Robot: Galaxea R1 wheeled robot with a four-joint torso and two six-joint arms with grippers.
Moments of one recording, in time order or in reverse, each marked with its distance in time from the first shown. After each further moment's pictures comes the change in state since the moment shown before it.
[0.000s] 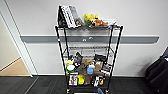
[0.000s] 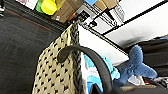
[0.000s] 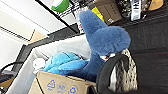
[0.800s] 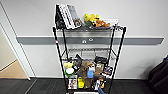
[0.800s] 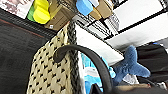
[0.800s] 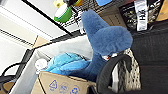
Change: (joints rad) left arm -0.008 -0.056 0.101 0.000 -0.023 0.000; right arm 0.009 -0.041 0.077 0.000 0.017 0.004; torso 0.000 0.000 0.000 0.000
